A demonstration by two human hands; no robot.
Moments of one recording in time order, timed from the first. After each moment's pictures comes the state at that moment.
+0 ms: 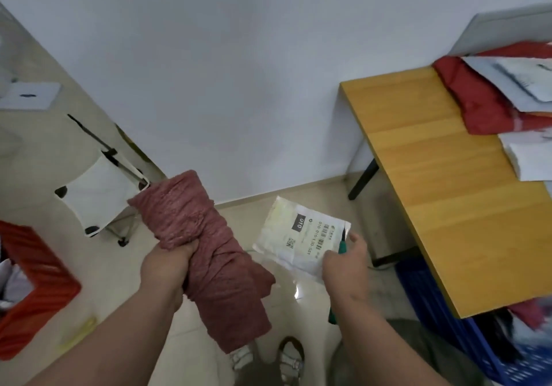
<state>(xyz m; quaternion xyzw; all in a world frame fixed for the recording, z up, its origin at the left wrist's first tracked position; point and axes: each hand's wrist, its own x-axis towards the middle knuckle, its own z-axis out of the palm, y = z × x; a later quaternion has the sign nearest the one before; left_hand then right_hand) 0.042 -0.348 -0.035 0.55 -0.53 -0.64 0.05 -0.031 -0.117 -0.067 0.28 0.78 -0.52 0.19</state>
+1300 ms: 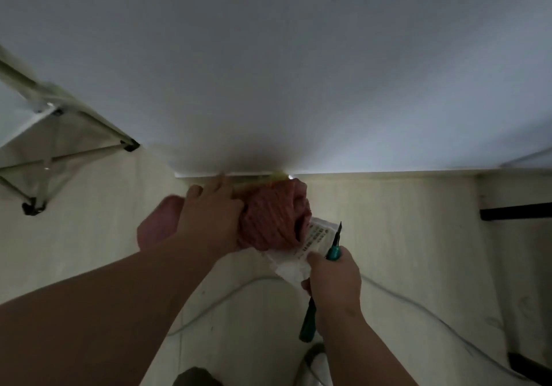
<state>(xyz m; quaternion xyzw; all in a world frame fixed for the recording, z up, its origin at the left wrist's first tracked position) -0.164 -0.554 -0.589 0.11 -0.98 -0.01 -0.19 -0.190 -0.353 -0.561 0.29 0.77 -0.47 0.32</state>
